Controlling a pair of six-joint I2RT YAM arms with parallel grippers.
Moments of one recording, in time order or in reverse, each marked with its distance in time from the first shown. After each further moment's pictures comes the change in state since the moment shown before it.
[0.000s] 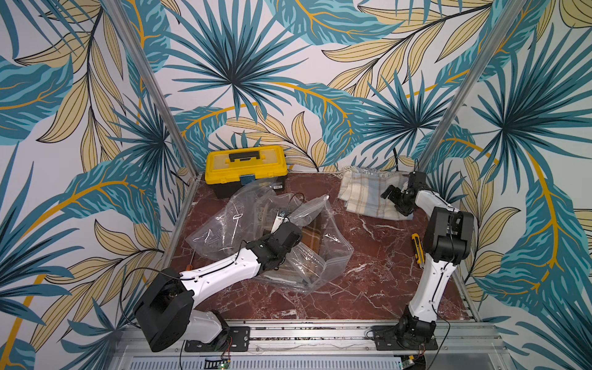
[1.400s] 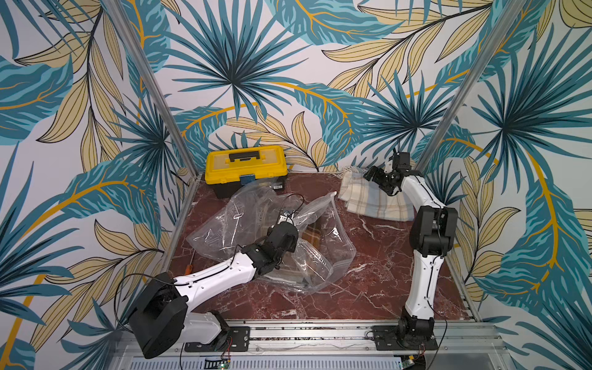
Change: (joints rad) left arm 0.001 -0.056 -0.061 0.197 0.167 0.115; right arm 0.154 0.152 0.406 -0.099 -0.095 -0.041
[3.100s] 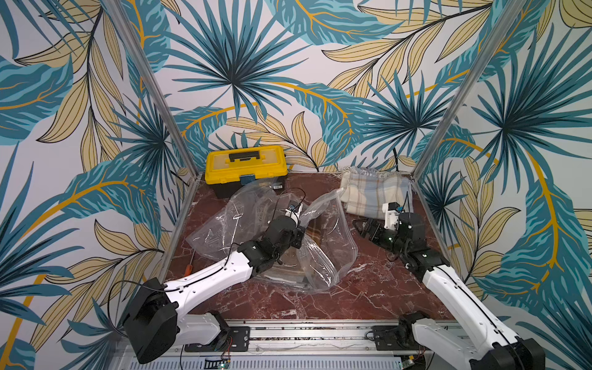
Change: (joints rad) left arm 0.000 -0.036 0.070 0.038 0.178 0.049; right arm 0.304 -1.380 -1.392 0.365 -0.010 0.242
